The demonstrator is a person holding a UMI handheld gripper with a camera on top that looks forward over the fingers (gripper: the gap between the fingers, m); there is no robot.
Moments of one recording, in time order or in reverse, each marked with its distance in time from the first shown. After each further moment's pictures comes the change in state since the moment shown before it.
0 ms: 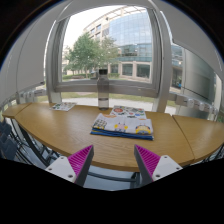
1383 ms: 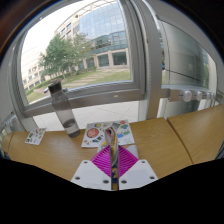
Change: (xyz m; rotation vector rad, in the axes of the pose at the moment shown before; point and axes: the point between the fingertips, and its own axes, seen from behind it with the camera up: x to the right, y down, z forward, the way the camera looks) arm 0.376 -0.105 -0.026 -0.102 0.141 0.236
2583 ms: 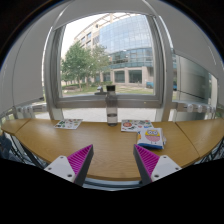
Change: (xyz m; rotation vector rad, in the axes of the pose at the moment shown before) arm -0.168 0.100 -0.204 0.183 -0.106 -0.148
